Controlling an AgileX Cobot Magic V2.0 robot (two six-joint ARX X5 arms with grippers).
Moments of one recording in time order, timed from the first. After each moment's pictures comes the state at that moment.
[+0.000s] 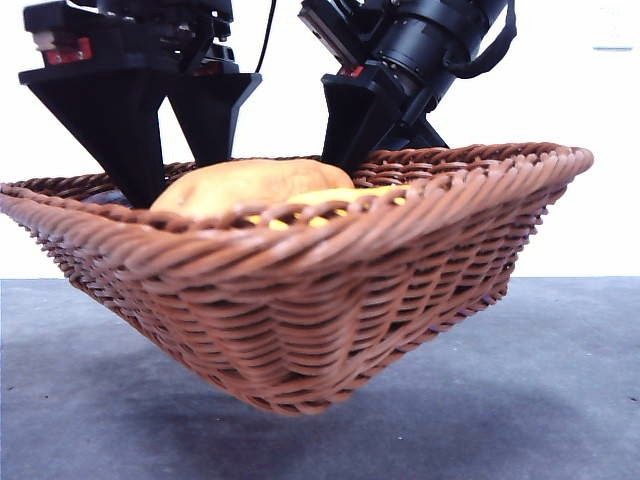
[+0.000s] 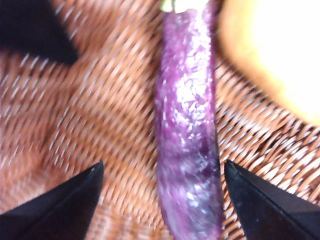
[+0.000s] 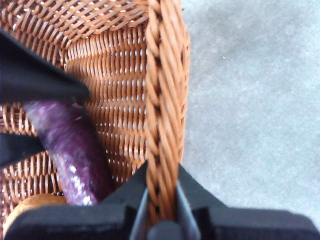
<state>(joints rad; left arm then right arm) -0.85 1.51 1.29 -1.04 -0.19 0.89 0.63 1.70 1.37 -0.82 -0.47 -0.04</state>
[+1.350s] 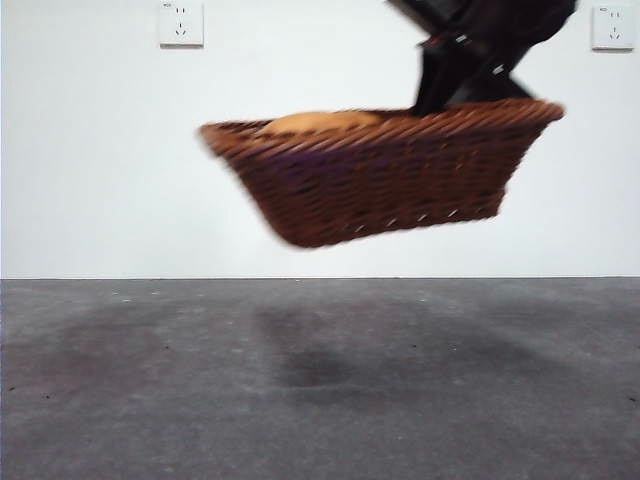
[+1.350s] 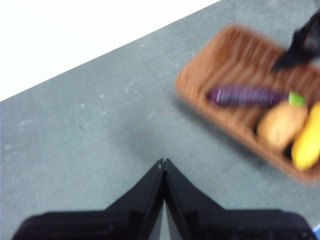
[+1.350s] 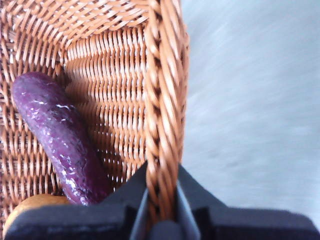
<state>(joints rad) -0.55 0.81 1.60 -1.32 -0.21 0.06 0.36 1.57 1.37 -0.70 -0.40 0.20</state>
